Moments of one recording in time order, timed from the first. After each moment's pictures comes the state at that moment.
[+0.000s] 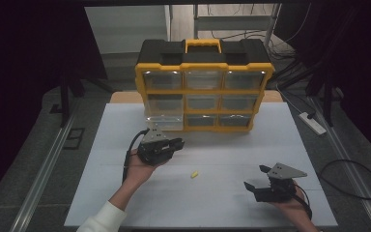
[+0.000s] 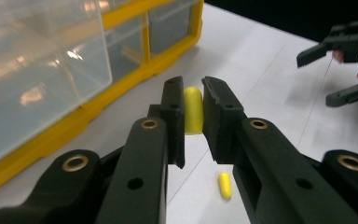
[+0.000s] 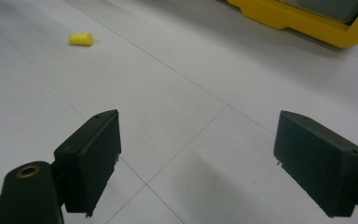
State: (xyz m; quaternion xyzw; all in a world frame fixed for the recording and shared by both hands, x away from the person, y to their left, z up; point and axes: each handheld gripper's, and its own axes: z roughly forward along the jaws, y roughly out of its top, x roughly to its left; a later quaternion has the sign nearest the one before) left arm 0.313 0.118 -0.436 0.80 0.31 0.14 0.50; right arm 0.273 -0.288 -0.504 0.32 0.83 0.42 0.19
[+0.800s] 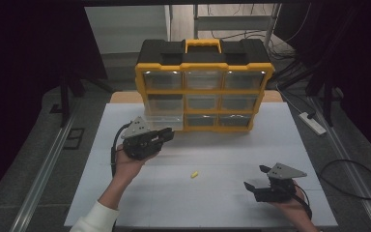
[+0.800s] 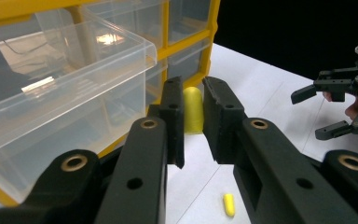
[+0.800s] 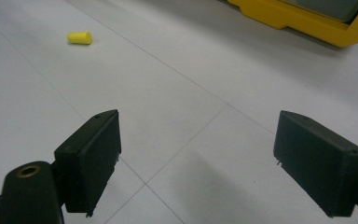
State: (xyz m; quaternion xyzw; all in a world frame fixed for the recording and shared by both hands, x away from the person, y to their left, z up) left arm 0.304 0.145 -0.406 0.77 0.32 0.17 0.53; right arm 0.273 -0.288 -0.505 0.32 0.83 0.42 0.19
